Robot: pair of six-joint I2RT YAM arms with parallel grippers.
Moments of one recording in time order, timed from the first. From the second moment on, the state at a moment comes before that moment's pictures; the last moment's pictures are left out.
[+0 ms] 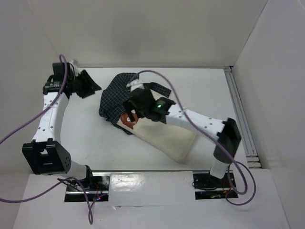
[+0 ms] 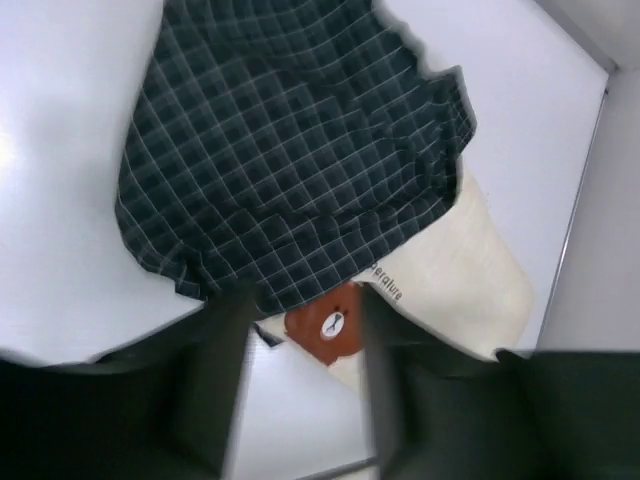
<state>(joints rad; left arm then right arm) 0.13 1.48 1.54 -0.76 0.37 -0.49 0.97 1.67 1.58 -0.62 0.41 0.32</state>
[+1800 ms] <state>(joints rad) -0.23 1.54 0.77 -0.07 0.35 -0.74 0.88 2.06 1.89 -0.70 0.10 0.11</state>
